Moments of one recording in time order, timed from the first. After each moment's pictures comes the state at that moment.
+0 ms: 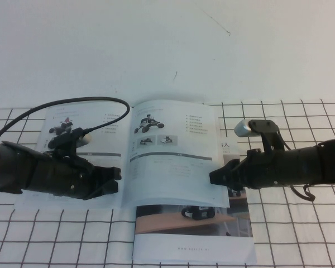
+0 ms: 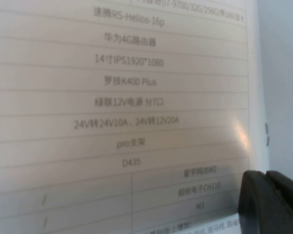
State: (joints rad) right arm 0.29 2.05 -1.02 1.73 0.65 -1.63; left arm -0.13 1.92 -0.93 -1.27 0.49 0.95
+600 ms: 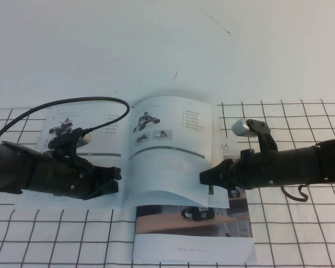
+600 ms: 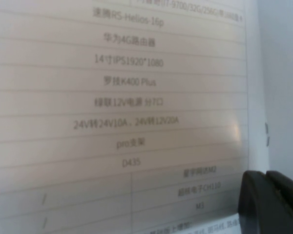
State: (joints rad) right arm 0.28 2.10 -1.04 1.74 0.80 -1.61; left arm -0.13 1.92 -0.93 -1.27 0.49 0.95
